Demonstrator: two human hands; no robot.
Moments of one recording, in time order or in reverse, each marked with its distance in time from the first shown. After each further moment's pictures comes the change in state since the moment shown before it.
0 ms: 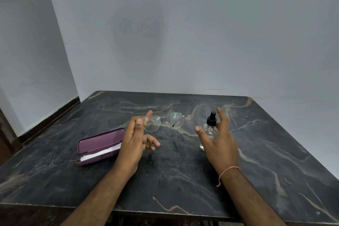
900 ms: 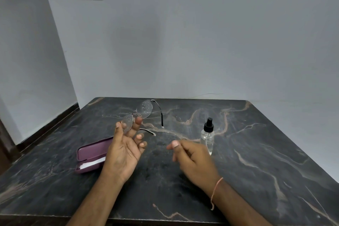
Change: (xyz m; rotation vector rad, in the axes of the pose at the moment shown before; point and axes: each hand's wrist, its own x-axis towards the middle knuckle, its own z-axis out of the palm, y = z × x) left_hand 0.003 0.015 -0.019 -0.716 0.043 -0.196; right_hand -0.033 -0.047 0.015 0.328 -0.396 -0.178
